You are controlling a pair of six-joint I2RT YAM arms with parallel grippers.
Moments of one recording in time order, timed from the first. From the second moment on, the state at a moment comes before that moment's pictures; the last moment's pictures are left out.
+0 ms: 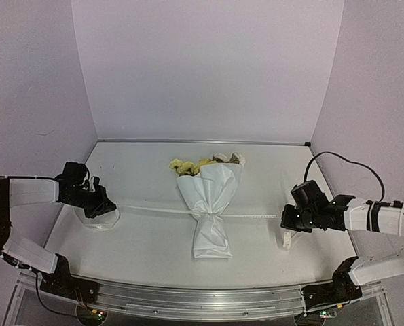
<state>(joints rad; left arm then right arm) -0.09 1.35 0.61 -0.26 0.46 -0.61 0.61 1.17 0.54 -0.36 0.23 0.77</state>
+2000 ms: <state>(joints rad) -0.58 1.42 0.84 -0.41 0.04 0.12 0.65 1.21 0.80 -0.82 0.06 0.36</state>
